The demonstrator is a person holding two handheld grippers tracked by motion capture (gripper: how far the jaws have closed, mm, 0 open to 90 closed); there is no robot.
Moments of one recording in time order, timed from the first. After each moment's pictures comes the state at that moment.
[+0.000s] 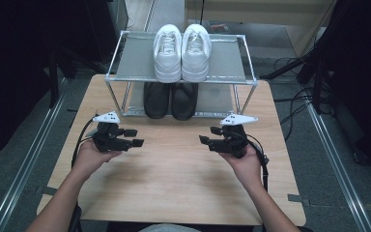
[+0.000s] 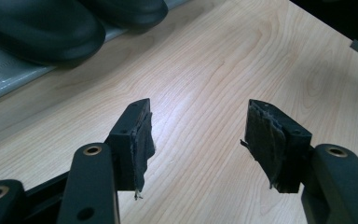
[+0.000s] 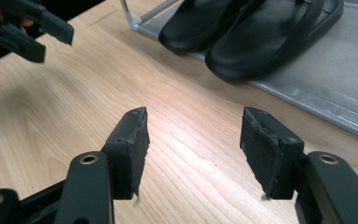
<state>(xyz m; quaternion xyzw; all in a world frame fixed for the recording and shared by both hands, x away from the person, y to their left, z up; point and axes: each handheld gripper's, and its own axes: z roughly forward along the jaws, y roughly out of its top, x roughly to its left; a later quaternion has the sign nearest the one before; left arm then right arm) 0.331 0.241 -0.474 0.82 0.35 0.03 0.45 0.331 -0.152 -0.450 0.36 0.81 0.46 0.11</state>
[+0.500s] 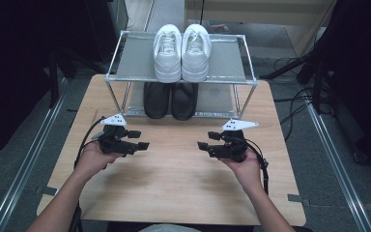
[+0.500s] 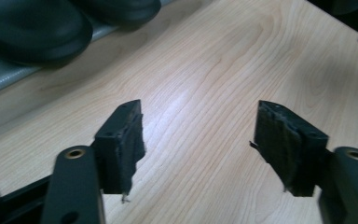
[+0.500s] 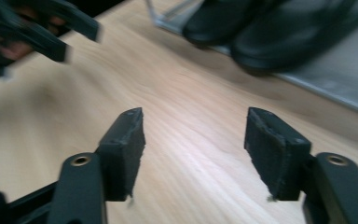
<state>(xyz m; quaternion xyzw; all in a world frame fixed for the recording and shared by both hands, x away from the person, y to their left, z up) 0.327 0.222 -0.477 0.83 0.36 0.04 0.44 0.330 -0.157 -0.467 0.34 0.80 0.49 0.05</state>
